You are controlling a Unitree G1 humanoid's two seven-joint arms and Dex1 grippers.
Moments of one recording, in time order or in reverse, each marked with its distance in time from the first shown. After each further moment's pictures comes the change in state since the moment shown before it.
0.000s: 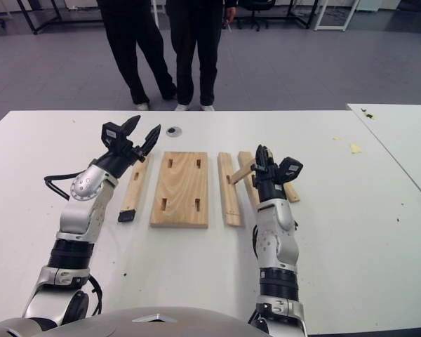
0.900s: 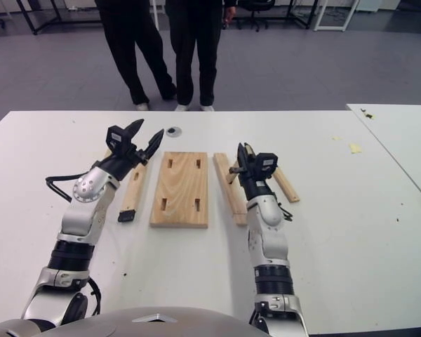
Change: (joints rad) left arm 0.010 0.011 -0.032 0.001 0.044 -0.004 0.001; right arm -0.004 -0.038 0.188 0.072 -0.357 -0.097 -0.006
